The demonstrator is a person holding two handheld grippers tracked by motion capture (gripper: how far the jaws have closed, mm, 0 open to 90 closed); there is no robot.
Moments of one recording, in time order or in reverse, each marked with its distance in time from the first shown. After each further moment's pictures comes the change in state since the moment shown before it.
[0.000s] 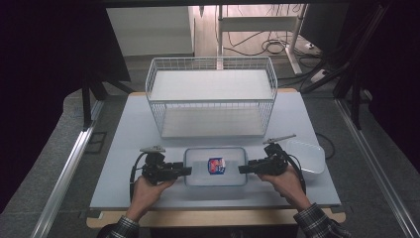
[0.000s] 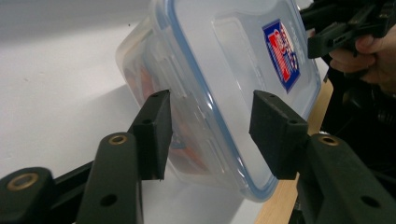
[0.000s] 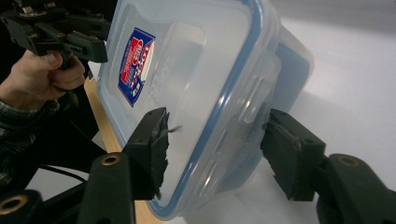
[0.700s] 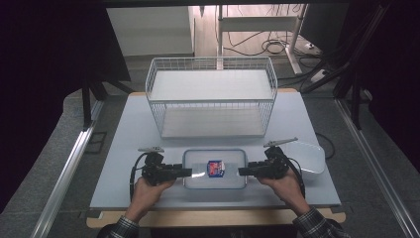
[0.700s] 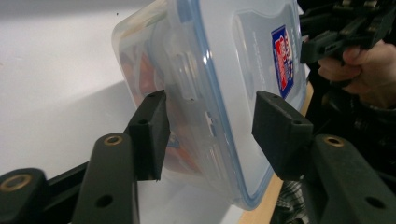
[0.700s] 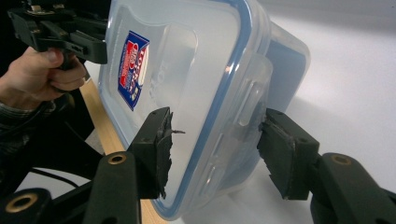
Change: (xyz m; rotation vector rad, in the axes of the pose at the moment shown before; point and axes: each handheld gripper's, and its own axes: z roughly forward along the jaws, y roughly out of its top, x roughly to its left) left arm 0.008 -0.004 0.000 0.000 -0.085 -0.076; right arm 0.013 -0.008 -0.002 -0.034 -0.038 -0.031
